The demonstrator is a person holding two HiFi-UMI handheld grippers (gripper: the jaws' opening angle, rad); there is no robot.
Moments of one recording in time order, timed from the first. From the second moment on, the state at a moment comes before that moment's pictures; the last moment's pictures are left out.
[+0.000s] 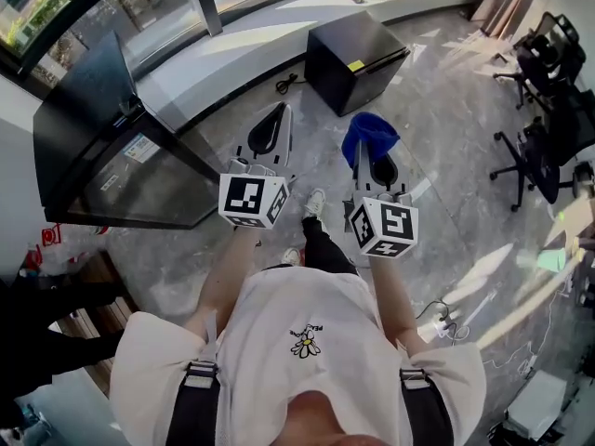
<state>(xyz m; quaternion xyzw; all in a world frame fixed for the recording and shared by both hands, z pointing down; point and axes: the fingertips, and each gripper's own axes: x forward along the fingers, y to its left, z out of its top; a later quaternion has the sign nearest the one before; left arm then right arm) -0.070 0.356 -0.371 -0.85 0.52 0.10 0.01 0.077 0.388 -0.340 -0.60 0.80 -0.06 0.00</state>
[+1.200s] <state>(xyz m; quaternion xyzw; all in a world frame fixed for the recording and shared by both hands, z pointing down) -0.013 0.027 -0.402 -0.85 0.52 0.09 0.04 0.131 0.051 -0.367 -0.60 0.80 -0.05 0.04</state>
